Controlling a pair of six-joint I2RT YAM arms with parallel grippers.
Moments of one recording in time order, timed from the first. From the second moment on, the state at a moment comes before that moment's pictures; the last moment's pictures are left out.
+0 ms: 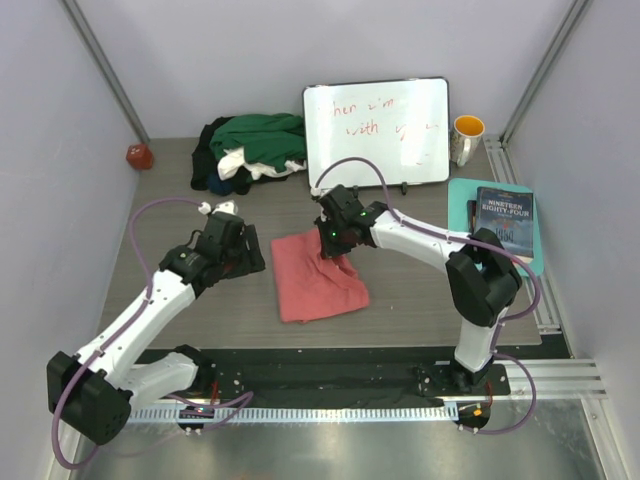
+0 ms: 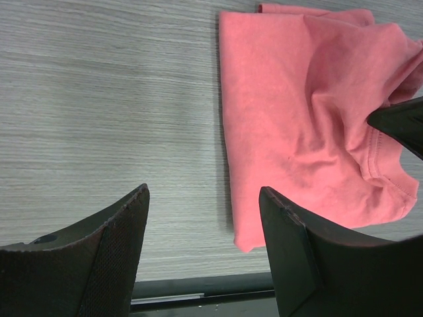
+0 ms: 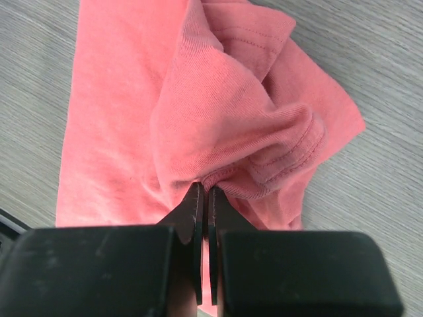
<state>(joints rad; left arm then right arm) -0.48 1.05 0.87 -0.71 -0.18 -0.62 0.75 1.82 1.34 -0.50 -0.06 0.35</state>
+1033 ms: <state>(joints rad) -0.48 0.94 0.87 -0.70 -0.32 -0.67 0.81 1.52 2.09 -0.71 -0.31 0.20</state>
